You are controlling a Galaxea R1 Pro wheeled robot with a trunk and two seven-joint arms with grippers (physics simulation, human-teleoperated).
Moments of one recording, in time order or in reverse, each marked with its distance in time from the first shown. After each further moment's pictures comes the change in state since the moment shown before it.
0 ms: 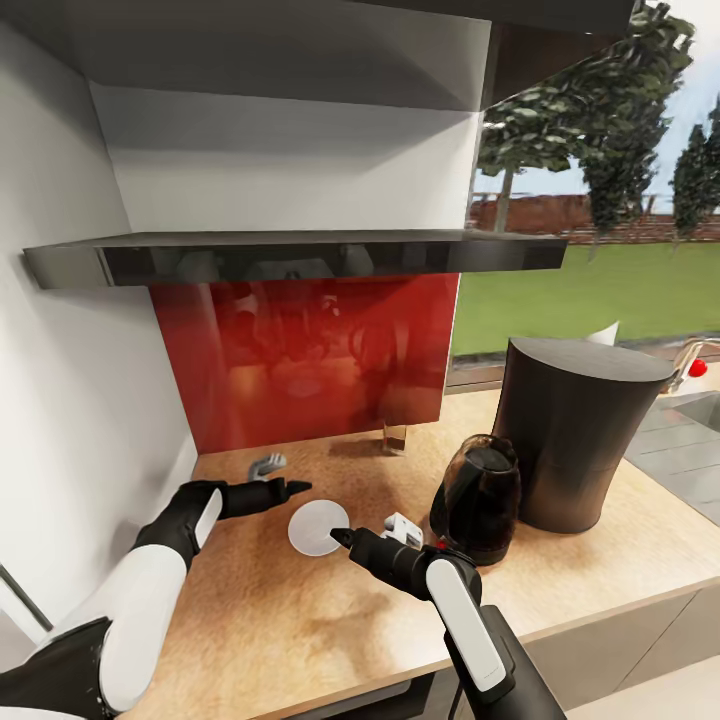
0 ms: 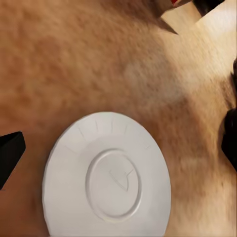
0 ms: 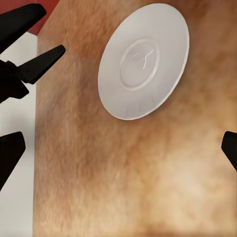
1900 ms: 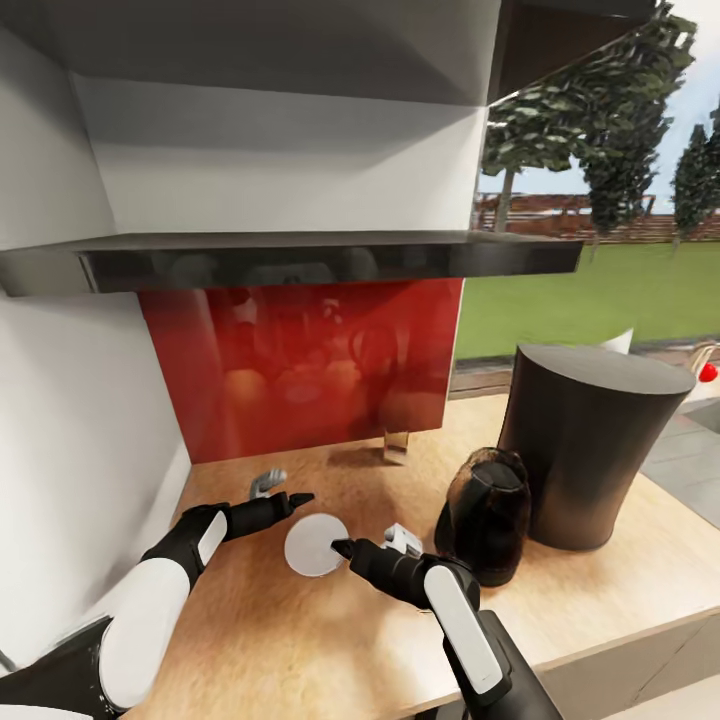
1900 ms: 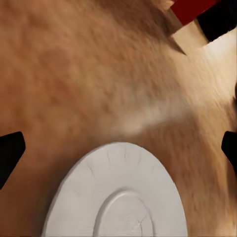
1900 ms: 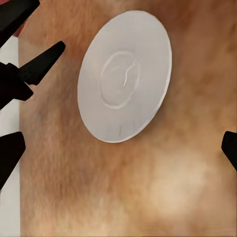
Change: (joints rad) left arm 0.010 -0.007 0.113 0.145 0.002 -0.161 0.009; right arm 0.002 0.000 -0.004 0.056 -0.003 0.000 -0.002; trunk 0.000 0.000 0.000
